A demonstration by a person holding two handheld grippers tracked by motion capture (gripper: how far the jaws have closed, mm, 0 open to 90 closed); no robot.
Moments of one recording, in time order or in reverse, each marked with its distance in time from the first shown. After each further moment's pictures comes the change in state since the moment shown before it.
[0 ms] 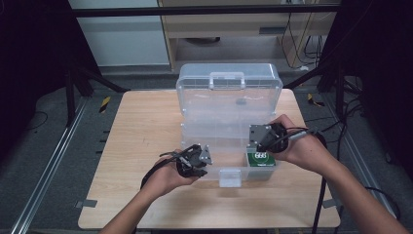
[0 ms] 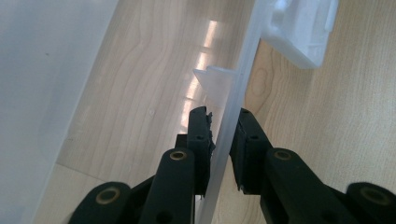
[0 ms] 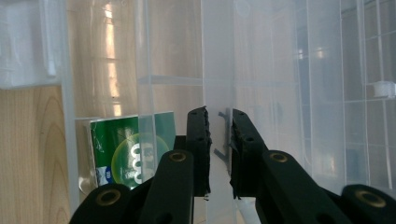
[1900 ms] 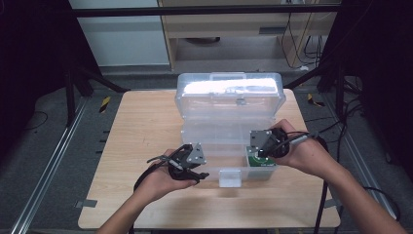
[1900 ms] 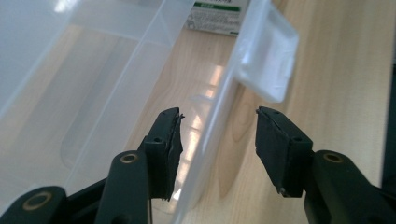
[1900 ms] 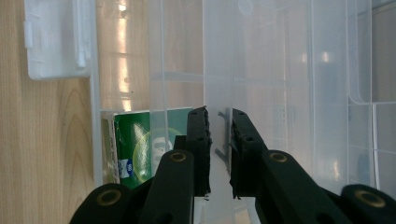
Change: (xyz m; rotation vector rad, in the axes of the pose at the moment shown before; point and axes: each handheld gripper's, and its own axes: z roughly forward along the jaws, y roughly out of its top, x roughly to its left) left arm -0.016 -0.008 -0.040 -0.185 0.046 -0.053; right arm 0.010 -0.002 -0.001 0.004 0.043 -0.025
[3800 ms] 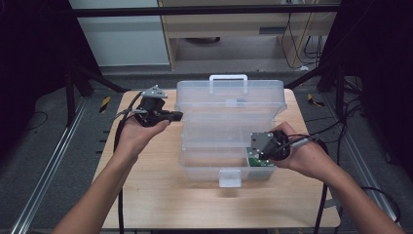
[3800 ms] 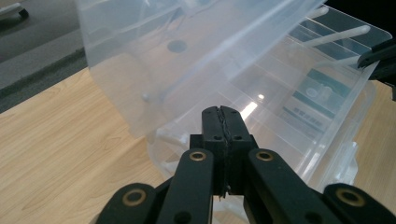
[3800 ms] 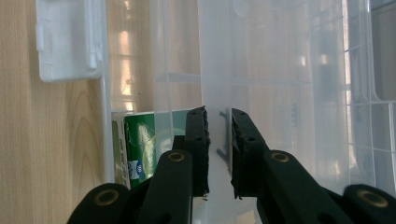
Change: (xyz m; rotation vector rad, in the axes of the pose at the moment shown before) left arm 0.114 0.007 -0.086 -0.248 0.129 -0.435; right arm 0.006 -0.002 0.000 -0.012 0.007 0.014
